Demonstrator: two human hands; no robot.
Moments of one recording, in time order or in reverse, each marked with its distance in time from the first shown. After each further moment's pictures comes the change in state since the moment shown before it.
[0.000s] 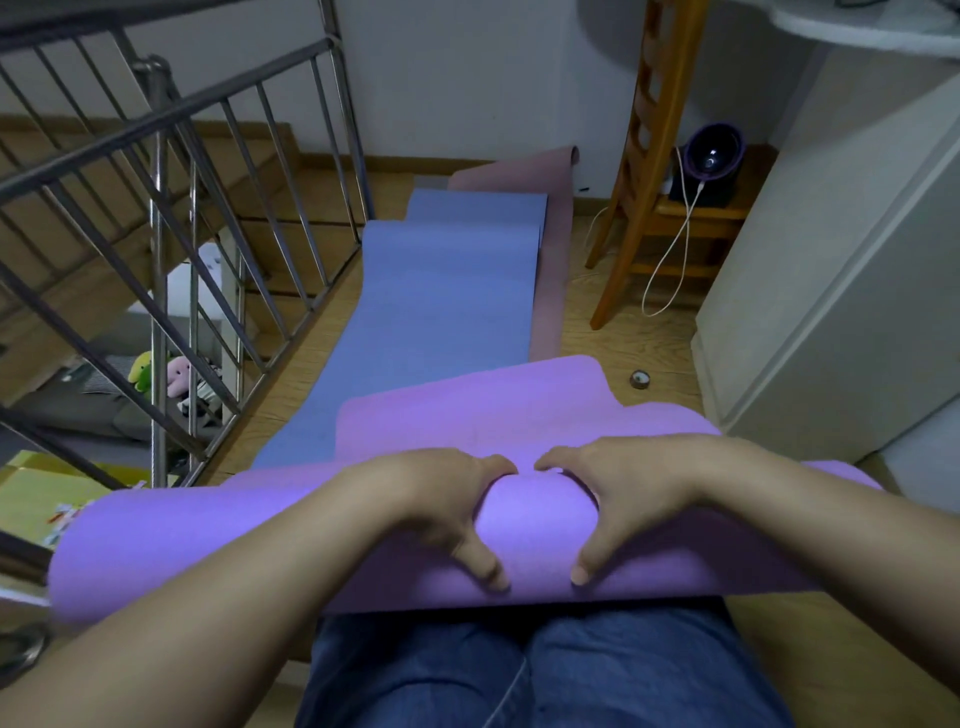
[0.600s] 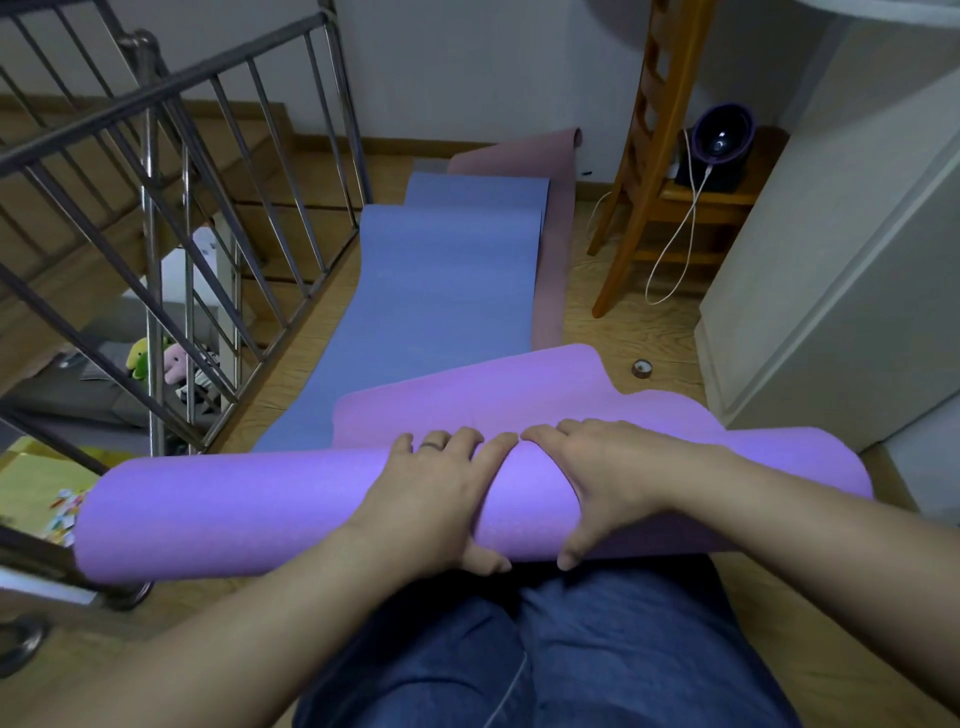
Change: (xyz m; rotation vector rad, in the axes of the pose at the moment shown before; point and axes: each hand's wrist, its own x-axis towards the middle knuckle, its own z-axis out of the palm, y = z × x) left_hand -0.001 -0.003 0.036 0.352 0.447 -0.070; right_hand 0.027 -0.002 0.009 -0.153 0.154 0.017
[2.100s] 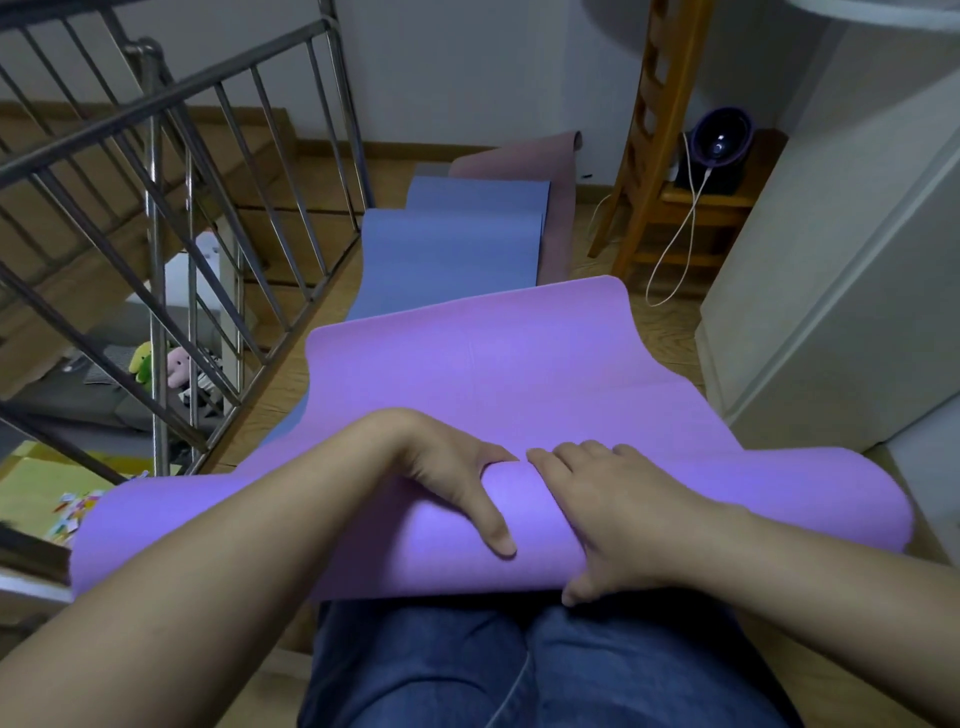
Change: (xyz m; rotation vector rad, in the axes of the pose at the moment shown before) left_hand 0.045 -0.027 -0.038 -0.657 -0.789 0.022; right_hand -0.028 -0.020 0.022 -0.179 0.117 -0.025
